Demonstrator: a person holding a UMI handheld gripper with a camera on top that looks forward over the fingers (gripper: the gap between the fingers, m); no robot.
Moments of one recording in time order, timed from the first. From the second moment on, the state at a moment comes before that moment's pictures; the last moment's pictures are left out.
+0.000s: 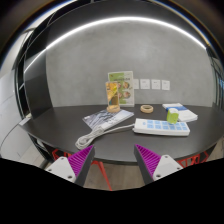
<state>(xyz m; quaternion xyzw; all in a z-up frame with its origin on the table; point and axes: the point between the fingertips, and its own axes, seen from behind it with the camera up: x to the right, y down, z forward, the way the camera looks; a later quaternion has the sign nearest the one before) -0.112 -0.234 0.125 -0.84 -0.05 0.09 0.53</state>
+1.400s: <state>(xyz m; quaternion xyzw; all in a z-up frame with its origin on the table) 0.164 0.064 0.067 -0.81 0.04 -0.04 0.58</state>
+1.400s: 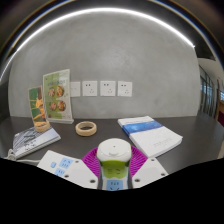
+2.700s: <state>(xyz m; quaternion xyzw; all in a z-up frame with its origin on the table) 0.340 0.170 0.046 -0.87 0.00 0.01 0.49</state>
